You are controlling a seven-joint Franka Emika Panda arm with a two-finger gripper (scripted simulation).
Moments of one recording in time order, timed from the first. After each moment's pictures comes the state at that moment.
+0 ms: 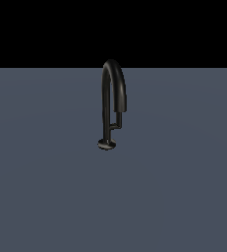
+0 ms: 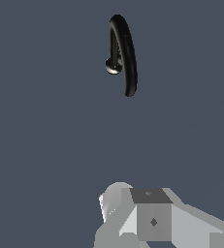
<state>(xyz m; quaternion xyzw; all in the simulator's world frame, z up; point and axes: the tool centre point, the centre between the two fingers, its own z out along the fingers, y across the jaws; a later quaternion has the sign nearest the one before) -0.261 0.011 0.477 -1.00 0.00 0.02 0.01</state>
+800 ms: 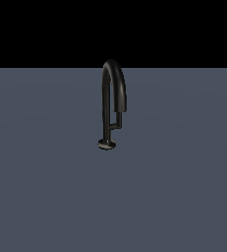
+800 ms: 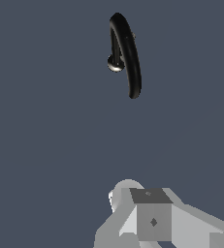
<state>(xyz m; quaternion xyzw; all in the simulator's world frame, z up) -0.236 0.014 0.473 -1.00 0.03 0.05 0.03</state>
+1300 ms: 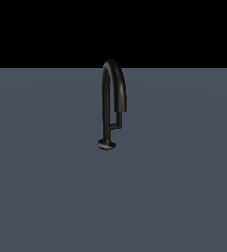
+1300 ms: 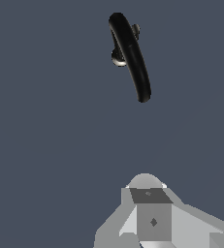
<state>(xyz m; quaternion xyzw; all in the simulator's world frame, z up) -0.188 0.017 0.462 -0.99 0.08 0.11 0.07</state>
